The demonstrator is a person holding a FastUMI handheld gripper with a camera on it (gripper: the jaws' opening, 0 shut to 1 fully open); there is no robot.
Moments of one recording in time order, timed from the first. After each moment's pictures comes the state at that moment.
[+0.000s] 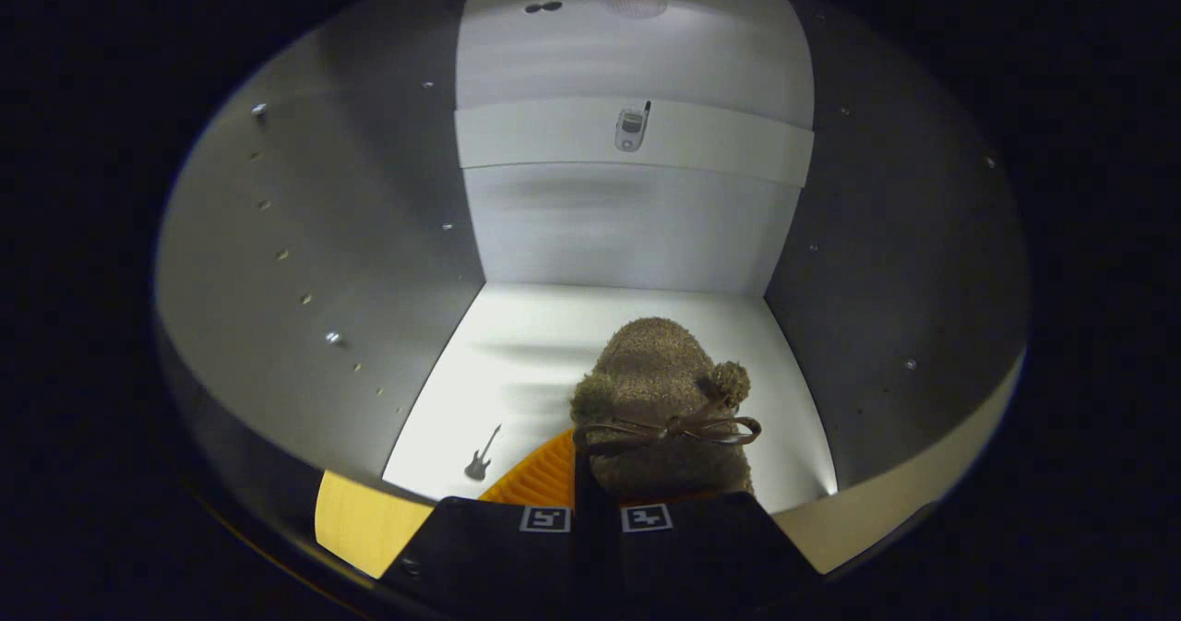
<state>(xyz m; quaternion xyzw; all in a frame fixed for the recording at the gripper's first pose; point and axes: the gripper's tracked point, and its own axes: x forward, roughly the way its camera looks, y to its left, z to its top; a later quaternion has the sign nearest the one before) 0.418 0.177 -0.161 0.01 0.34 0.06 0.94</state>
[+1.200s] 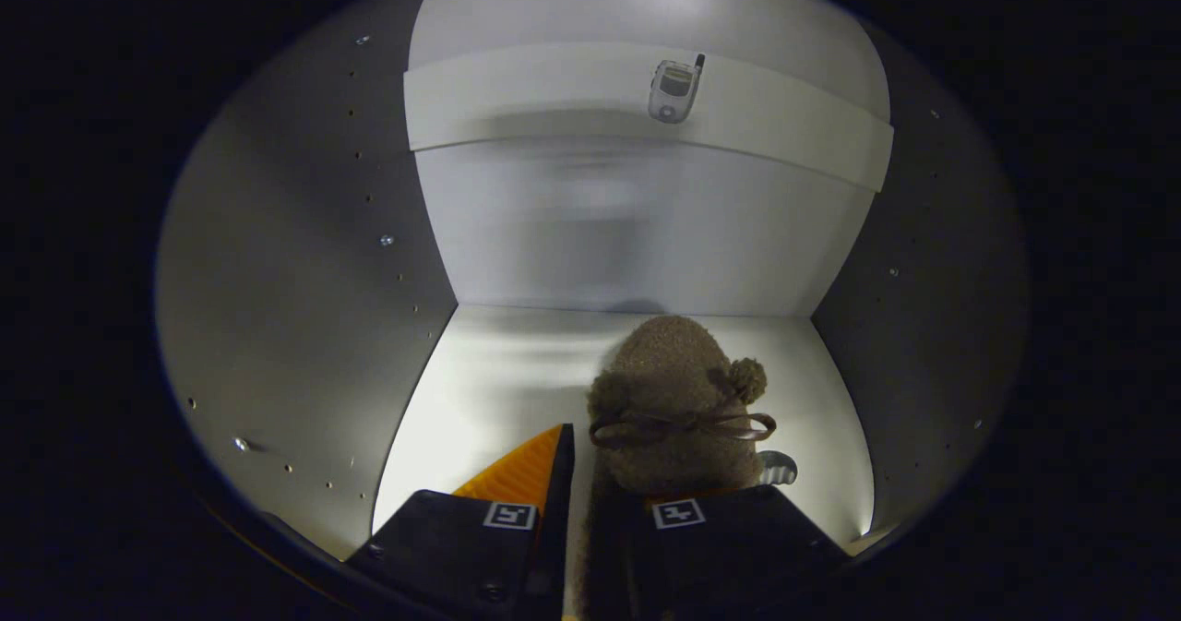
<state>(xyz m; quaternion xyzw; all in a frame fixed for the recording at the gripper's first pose) 0.485 0.205 -0.187 0.00 0.36 0.04 0.93</state>
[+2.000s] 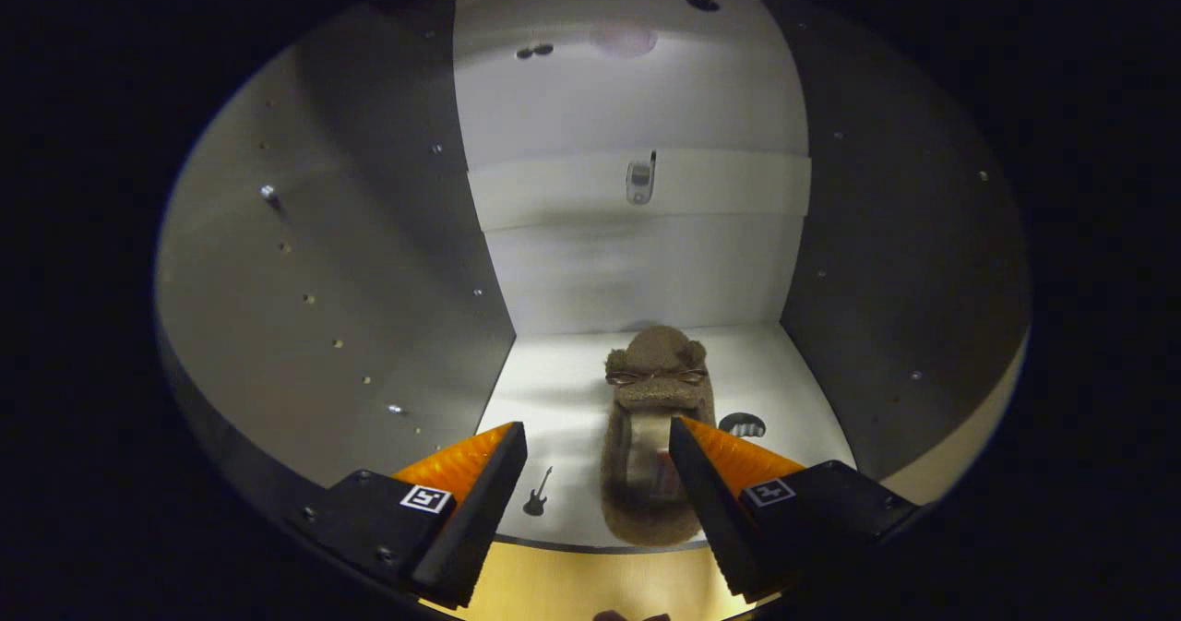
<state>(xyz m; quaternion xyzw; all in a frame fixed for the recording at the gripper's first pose) 0.403 0.195 -0.092 0.07 0.26 0.07 0.96</state>
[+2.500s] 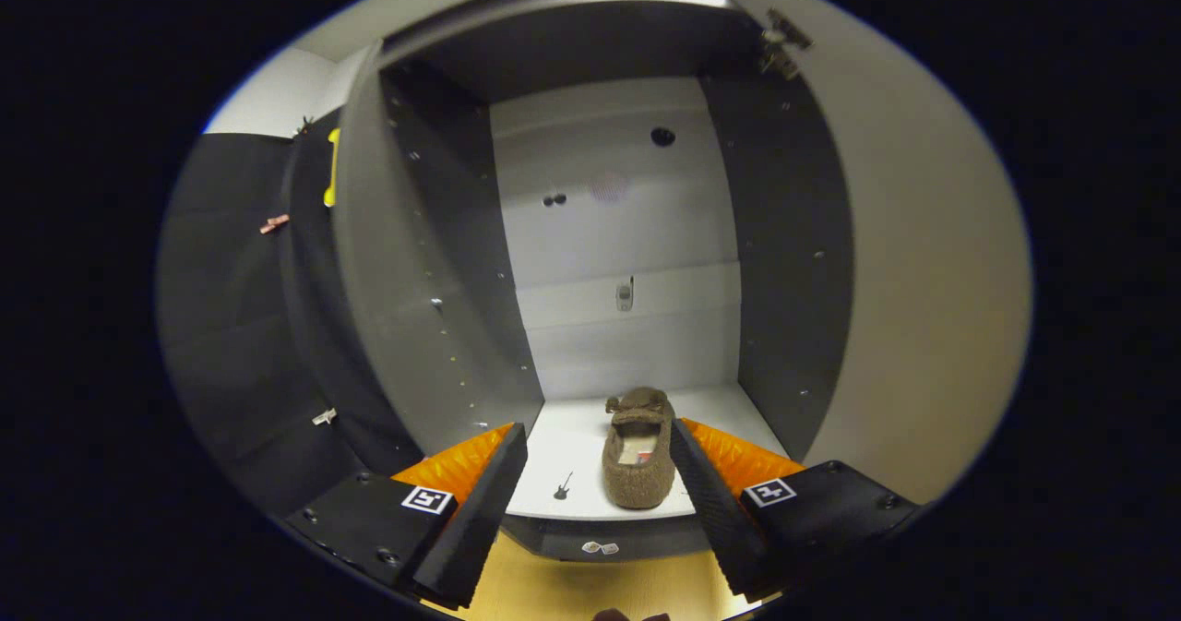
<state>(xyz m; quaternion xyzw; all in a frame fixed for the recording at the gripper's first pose) 0.269 0.160 0.009 0.10 0.09 0.07 0.99</state>
